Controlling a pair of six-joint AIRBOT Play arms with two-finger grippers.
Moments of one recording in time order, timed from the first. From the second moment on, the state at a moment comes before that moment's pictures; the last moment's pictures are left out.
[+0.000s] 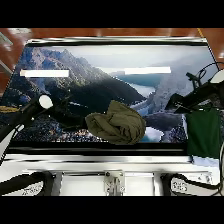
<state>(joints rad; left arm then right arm) -0.25 -1.31 0.91 1.03 -1.21 -1.58 -0.23 -1.43 1.32 -1.18 1.54 1.42</state>
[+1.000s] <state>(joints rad) -0.30 -1.44 0.74 0.69 -0.80 -1.50 -0.02 -1.76 1.32 -1.08 1.45 1.37</state>
